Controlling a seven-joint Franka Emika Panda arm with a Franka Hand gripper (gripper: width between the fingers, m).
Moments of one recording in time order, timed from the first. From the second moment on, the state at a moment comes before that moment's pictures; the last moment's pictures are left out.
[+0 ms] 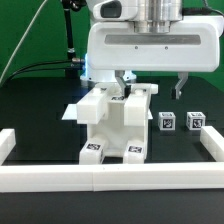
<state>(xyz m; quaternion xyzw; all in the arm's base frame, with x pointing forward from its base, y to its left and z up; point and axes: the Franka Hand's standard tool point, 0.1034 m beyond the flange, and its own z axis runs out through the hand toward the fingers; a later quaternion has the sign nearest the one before) 0.565 0.033 0.098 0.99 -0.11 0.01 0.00</state>
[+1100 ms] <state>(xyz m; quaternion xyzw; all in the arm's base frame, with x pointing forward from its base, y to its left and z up) 0.565 0.033 0.099 0.99 -0.11 0.01 0.00</state>
